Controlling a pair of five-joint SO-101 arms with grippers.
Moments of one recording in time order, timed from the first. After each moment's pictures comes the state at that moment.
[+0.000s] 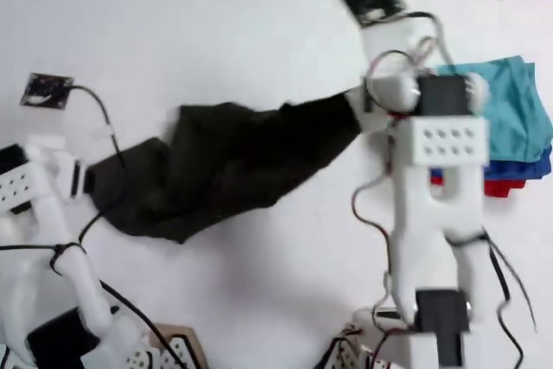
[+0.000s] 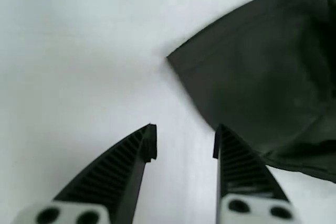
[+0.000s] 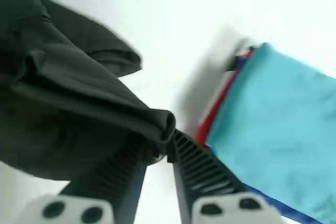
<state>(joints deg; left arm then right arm) -36.0 -20.8 33.0 67.1 -29.1 -5.1 -12.3 -11.2 88.5 25.7</state>
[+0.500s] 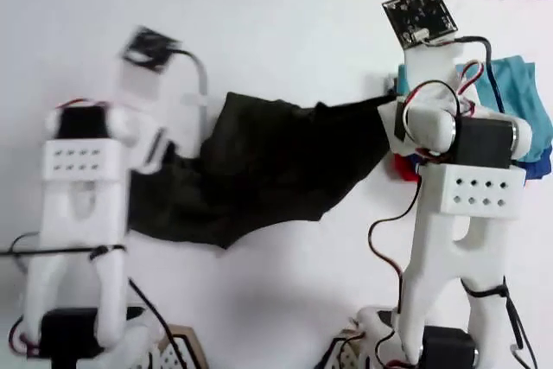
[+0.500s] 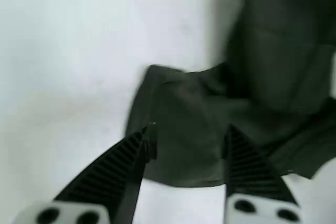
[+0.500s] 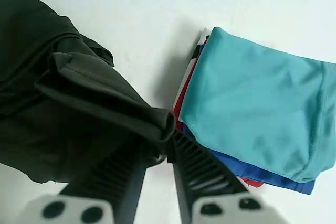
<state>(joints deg) -7.0 -19.1 19.1 76.6 -21.1 0.2 -23.9 -3.3 88.2 26.1</state>
